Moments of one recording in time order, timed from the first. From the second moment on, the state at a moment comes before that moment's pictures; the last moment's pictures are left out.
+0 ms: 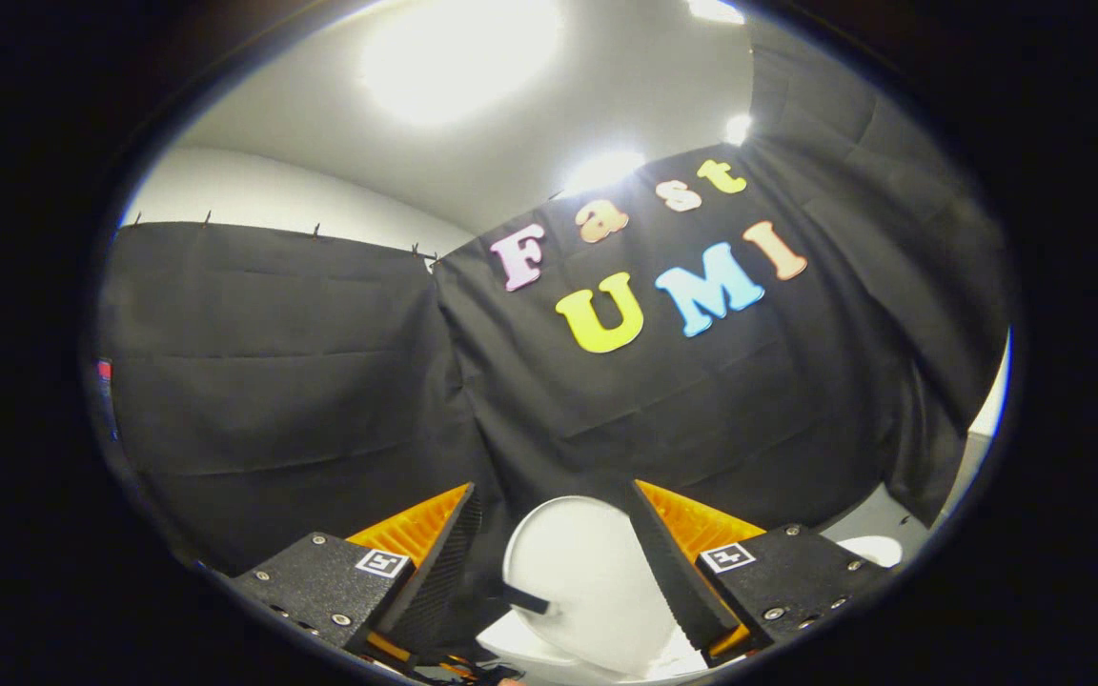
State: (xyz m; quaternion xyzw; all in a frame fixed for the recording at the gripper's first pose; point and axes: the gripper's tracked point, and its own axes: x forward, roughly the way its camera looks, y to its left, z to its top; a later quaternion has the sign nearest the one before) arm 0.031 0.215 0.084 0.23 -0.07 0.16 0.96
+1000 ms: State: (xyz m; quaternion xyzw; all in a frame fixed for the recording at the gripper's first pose) arm -0.036 -0.055 0.056 0.03 -0.07 -0.04 1.00
